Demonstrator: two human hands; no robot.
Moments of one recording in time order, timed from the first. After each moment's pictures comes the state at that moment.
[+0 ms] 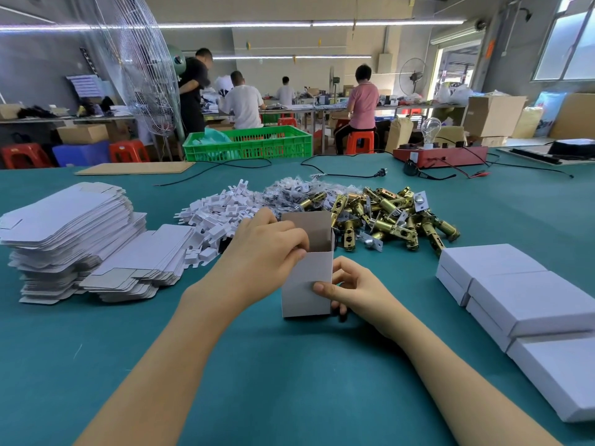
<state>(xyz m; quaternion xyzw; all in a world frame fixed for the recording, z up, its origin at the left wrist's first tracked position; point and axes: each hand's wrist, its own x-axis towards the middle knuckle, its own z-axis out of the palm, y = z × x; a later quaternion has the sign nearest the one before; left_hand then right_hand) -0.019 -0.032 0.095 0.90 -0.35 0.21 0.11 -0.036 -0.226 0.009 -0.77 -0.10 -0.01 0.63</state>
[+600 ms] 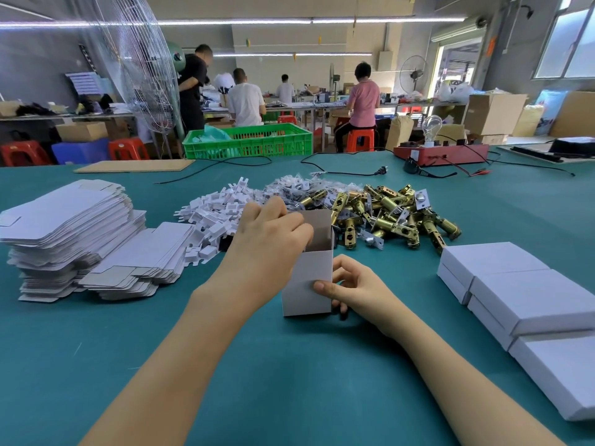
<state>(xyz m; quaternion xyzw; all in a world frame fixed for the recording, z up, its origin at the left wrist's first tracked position) -0.027 -0.039 0.097 0.87 -0.35 0.33 -0.02 -0.035 -0.225 0.008 -0.77 -0.10 -0.01 0.63</state>
